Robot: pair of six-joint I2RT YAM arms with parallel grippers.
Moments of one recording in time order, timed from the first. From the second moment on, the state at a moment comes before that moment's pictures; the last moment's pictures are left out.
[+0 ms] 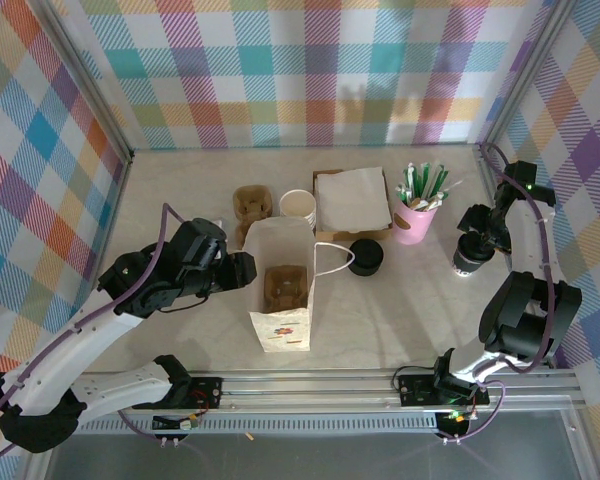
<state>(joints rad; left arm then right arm) -0.79 0.98 1.25 -1.13 -0.09 -0.84 -0.32 1.54 1.35 -1.07 0.00 0.26</state>
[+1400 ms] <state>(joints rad) -0.79 0.95 1.20 -1.13 -0.05 -0.85 -0.32 1.63 1.38 -1.13 0.02 0.17</state>
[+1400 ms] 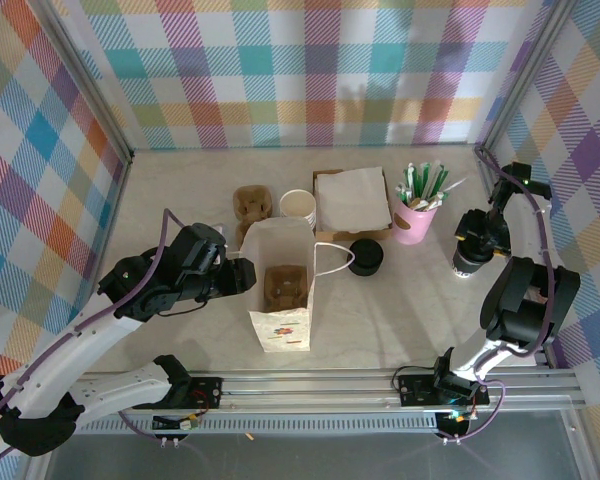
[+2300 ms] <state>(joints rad) -0.79 0.94 1.19 -1.13 -0.04 -0.84 -0.32 1.65 1.39 -1.15 0.02 0.13</state>
